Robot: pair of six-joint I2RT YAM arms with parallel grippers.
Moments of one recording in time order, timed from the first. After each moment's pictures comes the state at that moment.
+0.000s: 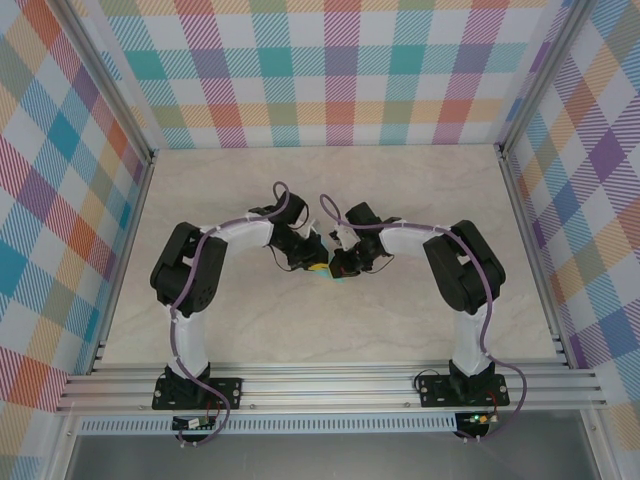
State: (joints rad) left arm -0.50 1.98 1.29 -0.52 0.69 -0.62; right arm 0.58 1.98 1.19 -0.45 -0.57 0.26
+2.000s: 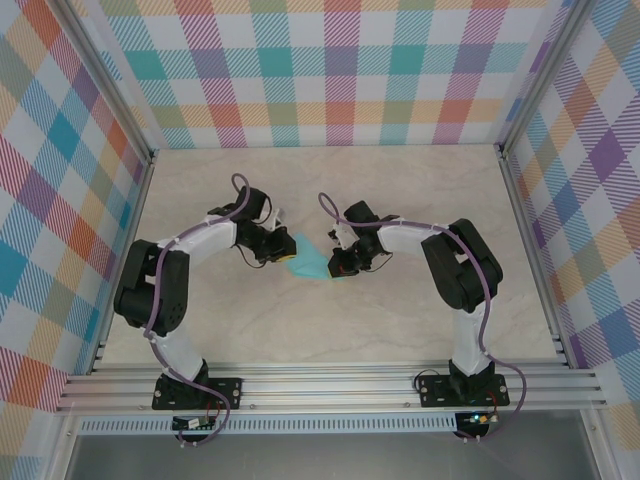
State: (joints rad) left arm -0.34 1.75 1.14 -0.55 0.59 -0.50; right arm 0.58 2.00 1.22 -0.48 -0.58 0.25
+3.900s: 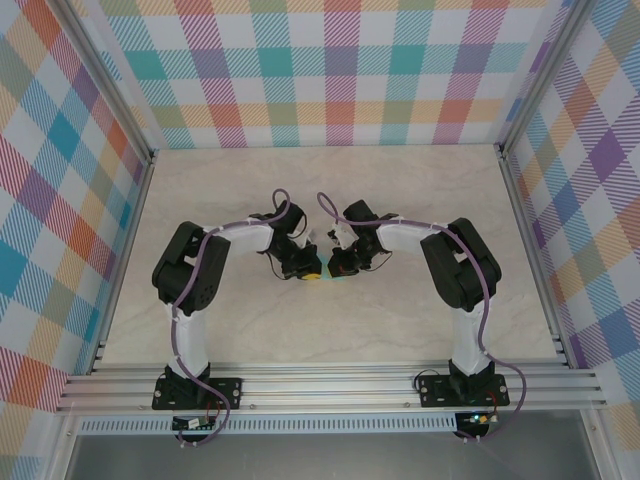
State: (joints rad) left arm -0.48 1.99 1.22 -0.55 0.60 -0.54; right arm 0.58 2.01 1.24 -0.51 -0.58 0.24
